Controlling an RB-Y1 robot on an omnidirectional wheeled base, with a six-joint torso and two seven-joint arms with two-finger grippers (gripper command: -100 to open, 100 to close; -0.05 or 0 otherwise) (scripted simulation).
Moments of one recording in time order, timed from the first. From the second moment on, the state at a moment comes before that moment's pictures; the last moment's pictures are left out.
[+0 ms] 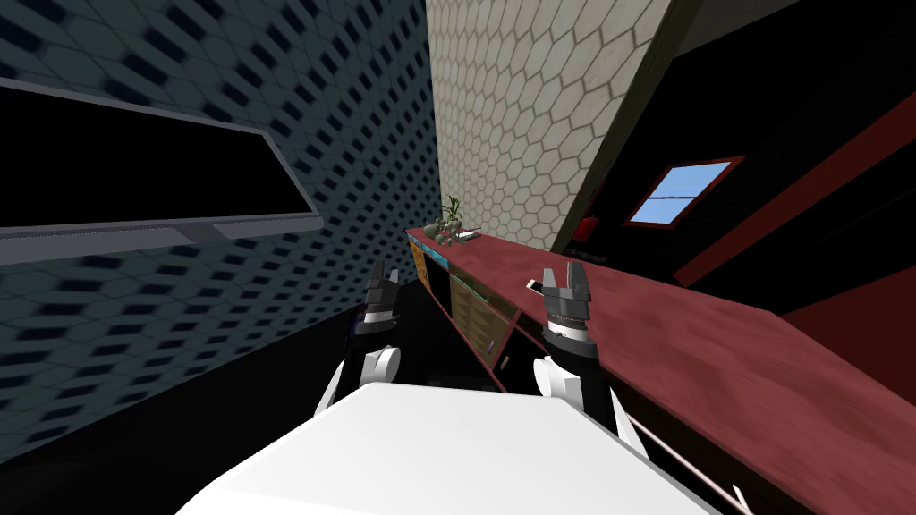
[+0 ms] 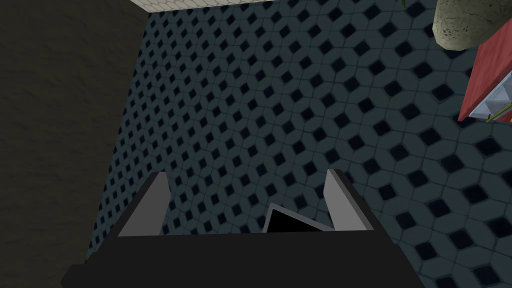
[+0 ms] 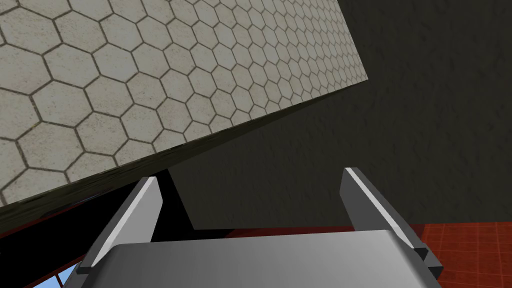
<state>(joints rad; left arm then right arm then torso) 0.48 -0.04 -0.06 -2.28 -0.02 -0.39 -0.10 0.49 0.01 0.02 -2.29 0.02 -0.56 0.12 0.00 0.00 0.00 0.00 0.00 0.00</state>
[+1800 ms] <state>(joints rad) 0.48 -0.04 -0.06 -2.28 -0.02 -0.39 -0.10 0.50 -0.19 -0.04 -2.24 0.12 -0.55 0.20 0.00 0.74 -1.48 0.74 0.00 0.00</state>
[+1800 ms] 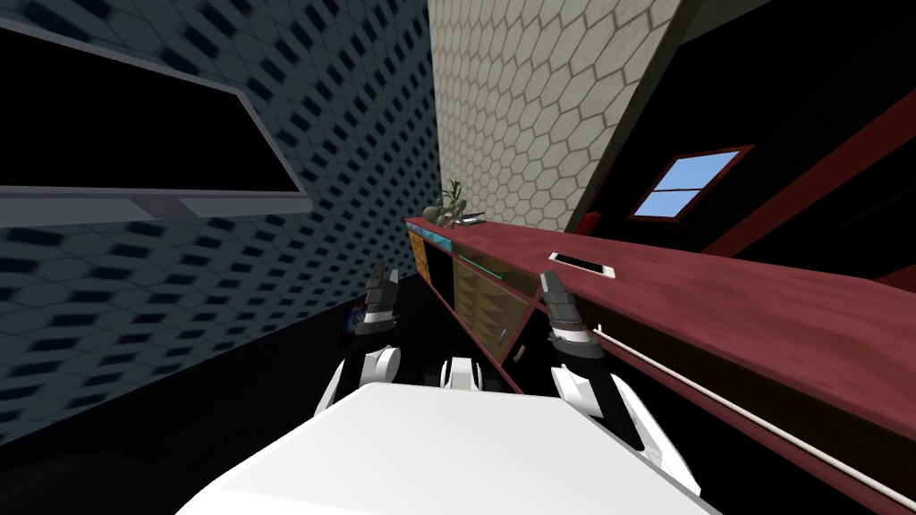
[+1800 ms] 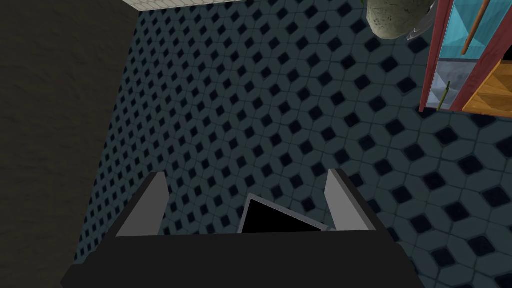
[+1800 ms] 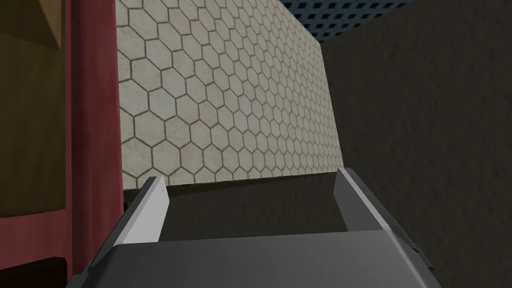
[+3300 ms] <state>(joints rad) 0.48 -0.04 -0.06 -2.28 -0.02 -0.39 -0.10 0.58 -0.53 -0.26 -2.08 0.54 -0.50 0.56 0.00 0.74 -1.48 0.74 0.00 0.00</state>
